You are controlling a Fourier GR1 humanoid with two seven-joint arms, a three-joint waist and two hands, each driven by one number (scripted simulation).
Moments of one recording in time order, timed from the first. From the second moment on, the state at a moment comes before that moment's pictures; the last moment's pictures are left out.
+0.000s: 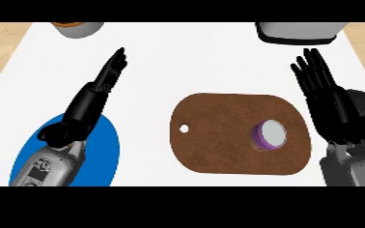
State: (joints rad) left arm -0.27 0.34 -0.30 -1.61 0.12 0.11 -0.05; right arm -0.16 -0.29 0.02 -1.65 -0.35 -0.03 0.03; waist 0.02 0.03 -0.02
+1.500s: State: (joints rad) left arm -0.16 0.32 -0.05 -1.58 0.27 0.20 0.20; right arm 0.09 -0.80 -0.12 -2.00 0.12 0.21 0.06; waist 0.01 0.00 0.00
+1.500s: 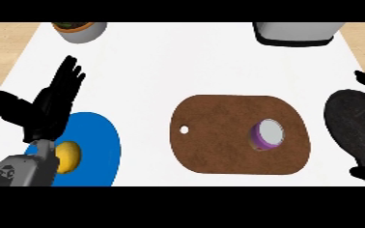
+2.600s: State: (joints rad) left arm -0.17 0.28 -0.03 -1.59 0.22 0.18 0.21; right arm -0.23 -0.80 0.31 -2.04 0.31 0.69 0.62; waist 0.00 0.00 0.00
